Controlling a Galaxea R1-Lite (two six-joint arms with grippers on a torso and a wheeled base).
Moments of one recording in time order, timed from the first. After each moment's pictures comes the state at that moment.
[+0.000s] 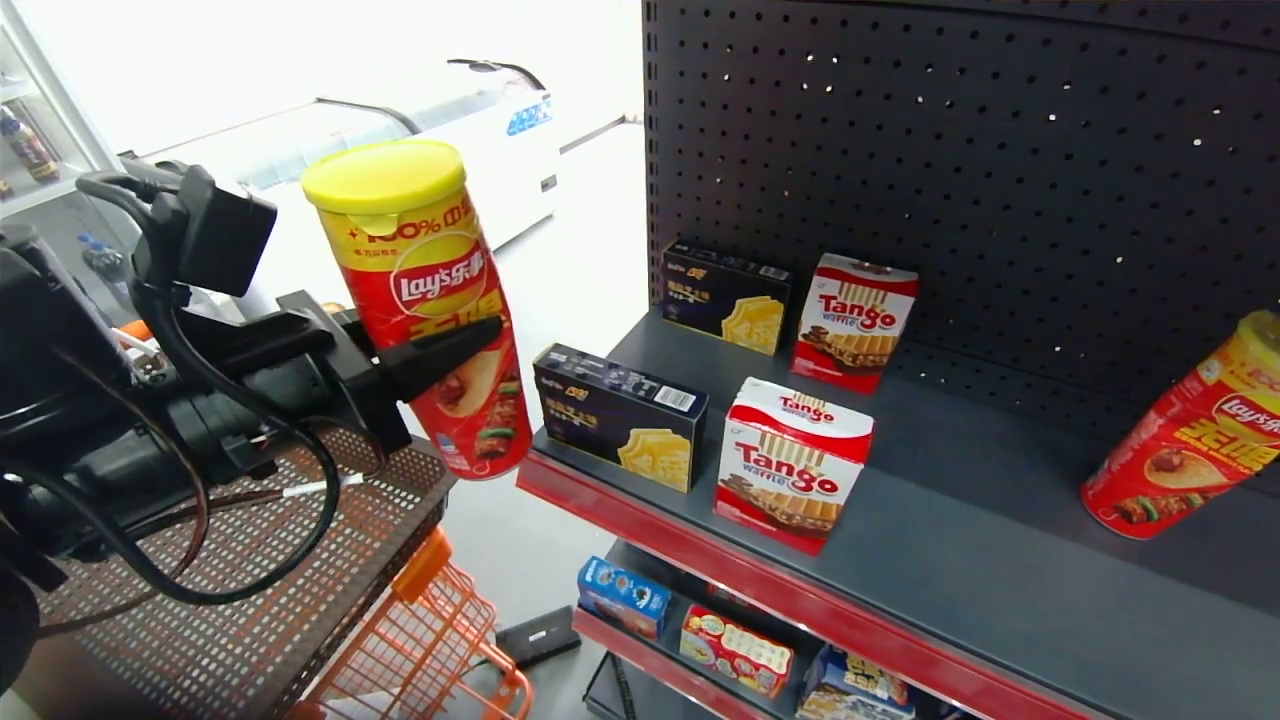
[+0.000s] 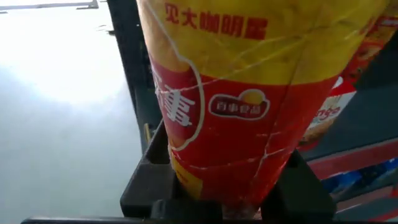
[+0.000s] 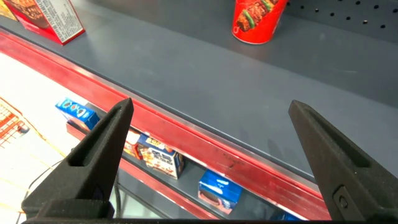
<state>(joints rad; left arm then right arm) -0.28 1.48 -0.65 -0.95 -0.49 0.04 0.00 0.00 0.00 0.00 0.03 0.00</state>
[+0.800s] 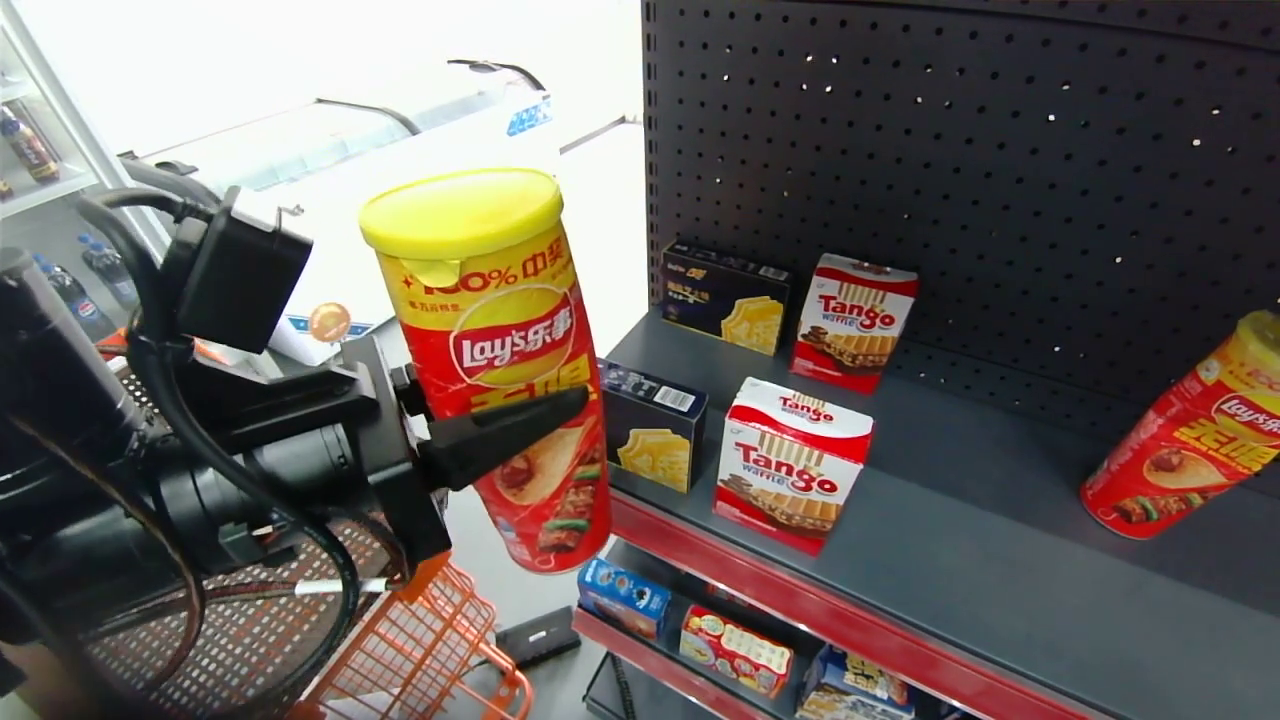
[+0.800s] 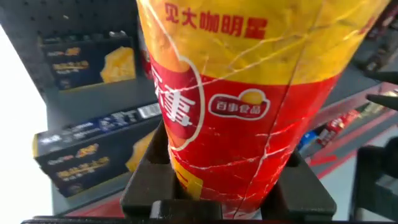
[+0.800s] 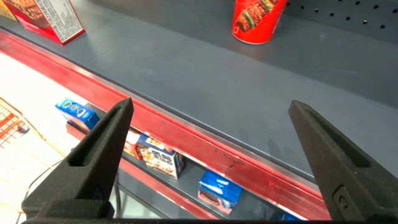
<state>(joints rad) -0.51 1.40 -0.62 -0.85 -0.49 0.00 0.00 0.00 0.00 0.00 0.03 0.00</state>
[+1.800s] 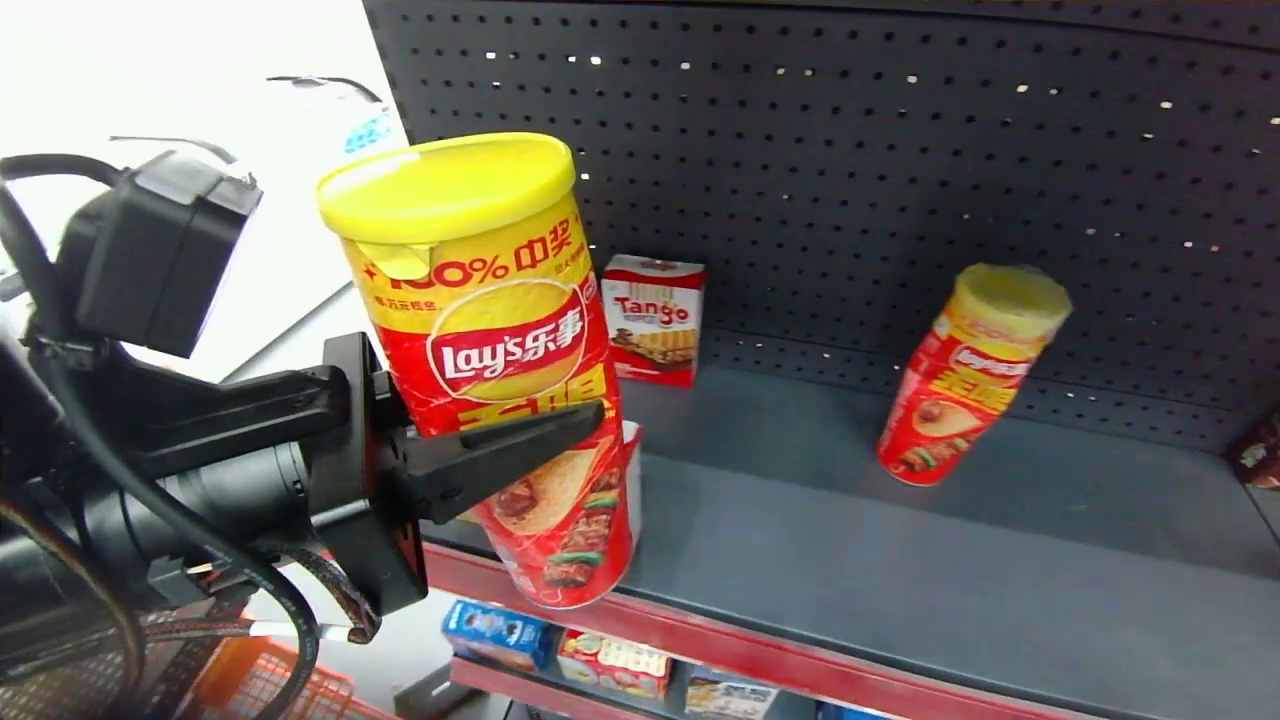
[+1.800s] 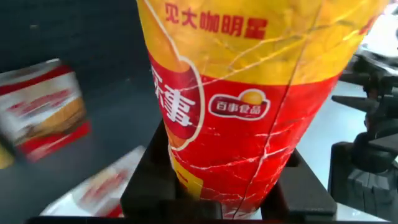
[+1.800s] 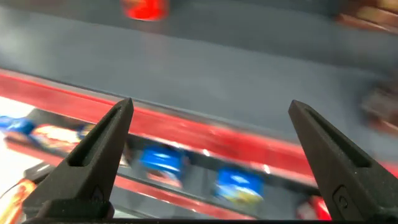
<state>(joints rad) -0.59 1.34 -0.64 -0.78 -0.51 0.00 0.00 0.00 0.00 0.00 0.03 0.00</state>
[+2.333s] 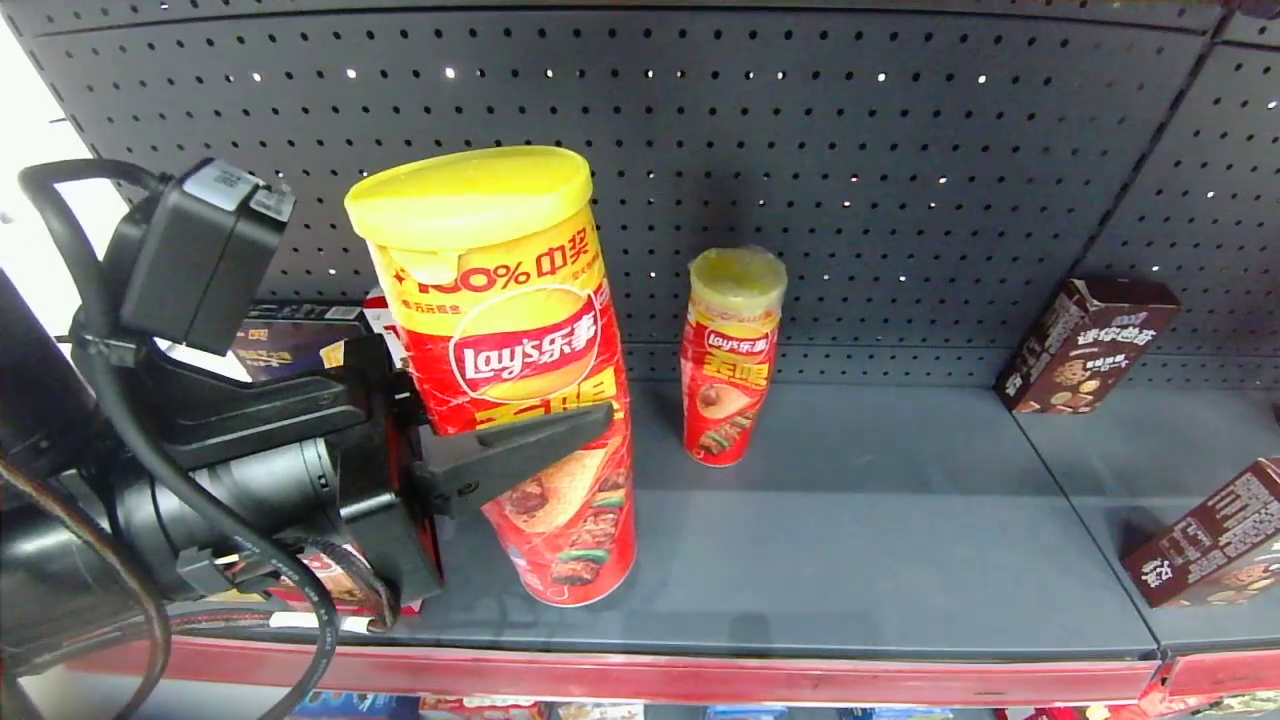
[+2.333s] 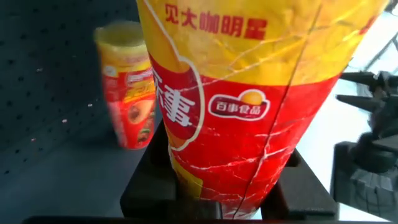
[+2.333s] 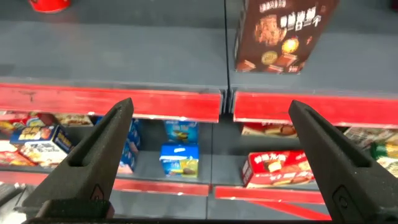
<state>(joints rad) -0.58 1.36 -0.65 -0.78 -0.51 0.00 0.00 0.00 0.00 0.00 0.04 -0.01</state>
